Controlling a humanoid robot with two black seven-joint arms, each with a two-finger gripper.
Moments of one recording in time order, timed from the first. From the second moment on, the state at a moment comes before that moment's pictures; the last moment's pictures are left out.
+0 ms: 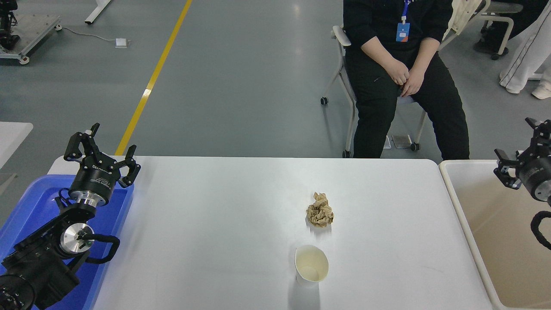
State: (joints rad) left arm -0.54 0.39 -0.87 -0.51 0.08 -0.52 -0.58; right arm 0.53 -0.64 0.98 0.68 -0.32 0.19 0.23
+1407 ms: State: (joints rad) left arm -0.54 0.39 -0.87 -0.51 0.08 -0.52 -0.58; right arm 1.30 -0.66 -0.08 1.35 -1.48 0.46 0.25
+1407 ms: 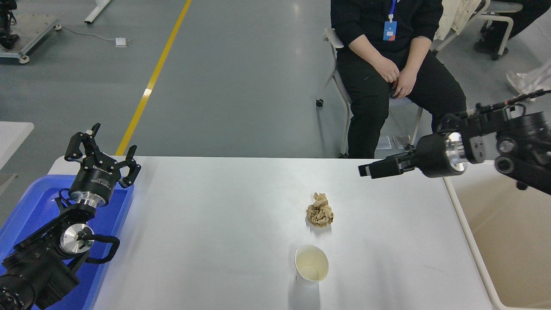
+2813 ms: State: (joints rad) left arm -0.54 0.39 -0.87 -0.51 0.08 -0.52 -0.58; right arm 1.16 -0.42 -0.18 1.25 -1.40 0.45 0.13
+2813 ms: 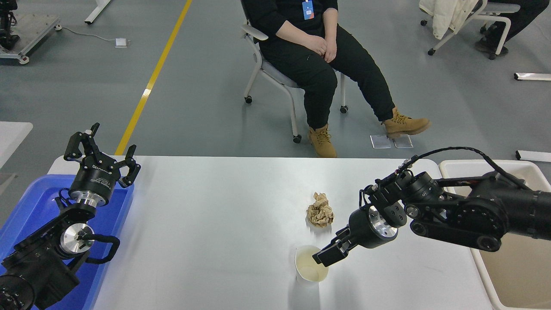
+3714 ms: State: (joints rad) left arm -0.54 0.39 -0.87 -0.51 0.08 -0.52 -0.58; right arm 1.09 -0.38 -0.17 1.20 -1.38 0.41 0.11
